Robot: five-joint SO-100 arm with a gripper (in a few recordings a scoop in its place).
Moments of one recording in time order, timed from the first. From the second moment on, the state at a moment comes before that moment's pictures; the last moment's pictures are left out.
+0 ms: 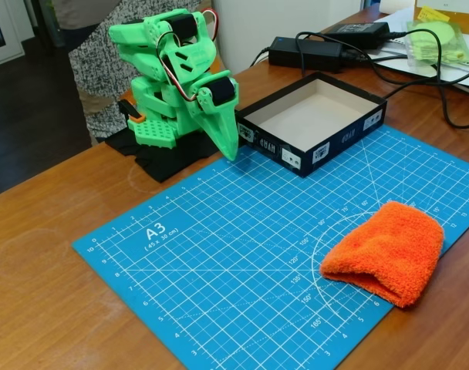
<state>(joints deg) 7.8 192.7 175.2 66.5 -1.8</state>
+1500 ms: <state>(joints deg) 0.5 162.1 136.8 66.9 0.3</state>
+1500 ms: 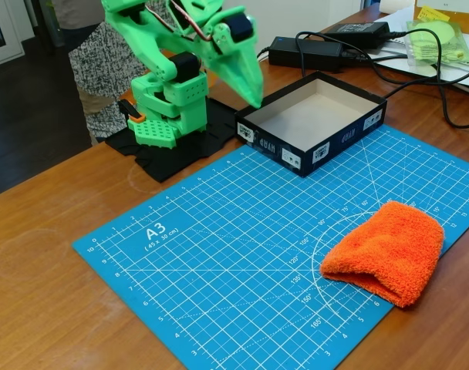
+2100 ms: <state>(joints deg) 0.7 99.7 99.1 65.1 8.1</state>
